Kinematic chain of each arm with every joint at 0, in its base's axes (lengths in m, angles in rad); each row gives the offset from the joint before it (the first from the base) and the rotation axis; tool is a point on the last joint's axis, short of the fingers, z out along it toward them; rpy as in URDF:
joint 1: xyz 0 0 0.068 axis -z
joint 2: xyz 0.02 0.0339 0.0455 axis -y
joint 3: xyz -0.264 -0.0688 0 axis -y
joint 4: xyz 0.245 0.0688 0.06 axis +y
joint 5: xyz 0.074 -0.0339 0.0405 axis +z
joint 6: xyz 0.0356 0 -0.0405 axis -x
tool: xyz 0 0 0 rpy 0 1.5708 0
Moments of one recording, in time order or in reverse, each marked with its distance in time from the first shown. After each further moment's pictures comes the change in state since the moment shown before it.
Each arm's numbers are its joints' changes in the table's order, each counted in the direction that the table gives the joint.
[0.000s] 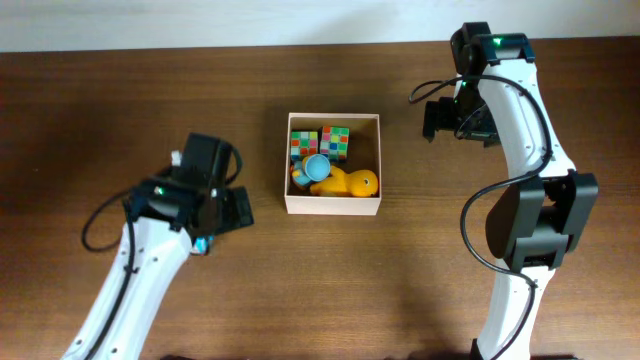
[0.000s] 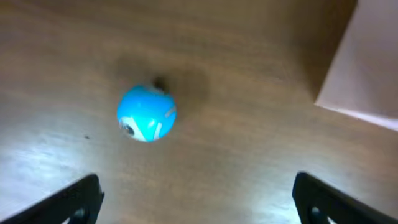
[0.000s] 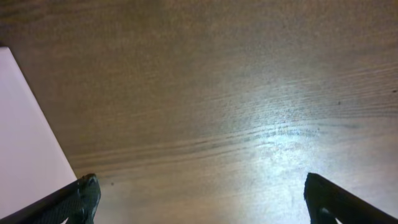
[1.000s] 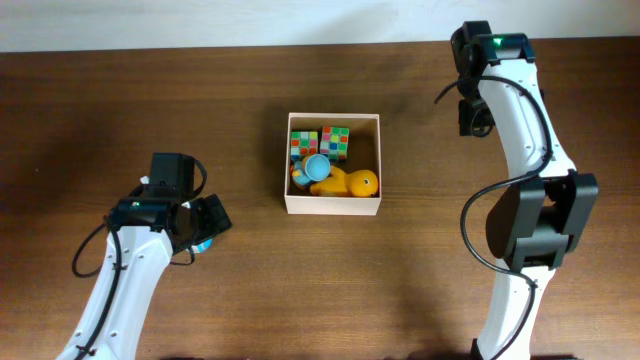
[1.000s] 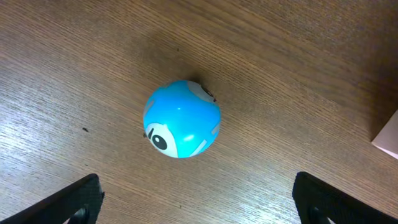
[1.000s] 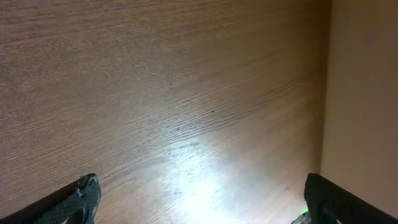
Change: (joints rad) left arm -0.207 0.002 -0.181 -0.160 -0.077 0.024; right arm 0.001 0.000 0.000 -0.020 -0.556 0.001
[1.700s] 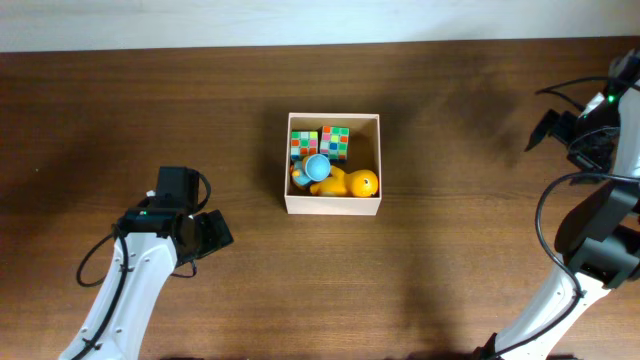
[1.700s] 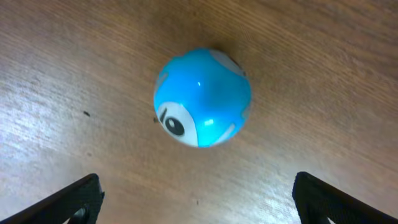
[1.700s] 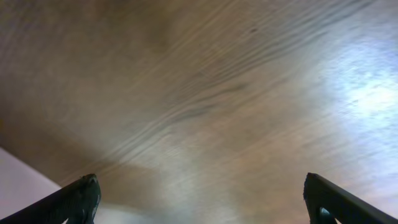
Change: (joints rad) left arm -0.001 0.000 -0.104 -0.039 0.017 -0.019; right arm 0.498 0.000 0.000 0.109 0.777 -0.002
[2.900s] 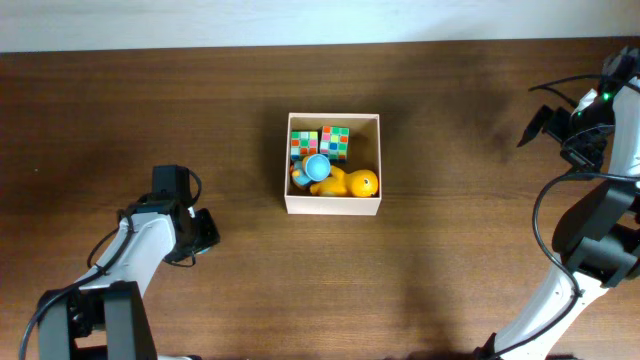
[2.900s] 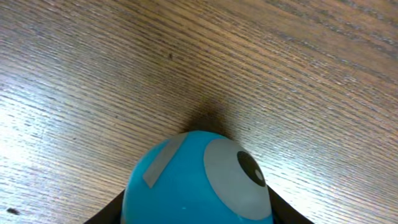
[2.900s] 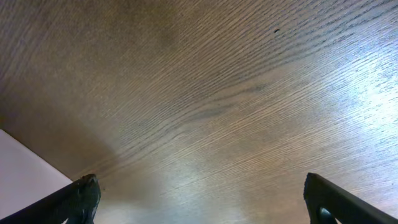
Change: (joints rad) left arm -0.101 -0.241 -0.051 -0.278 -0.114 -0.138; right arm -0.013 0.000 0.000 -0.010 0.036 0.001
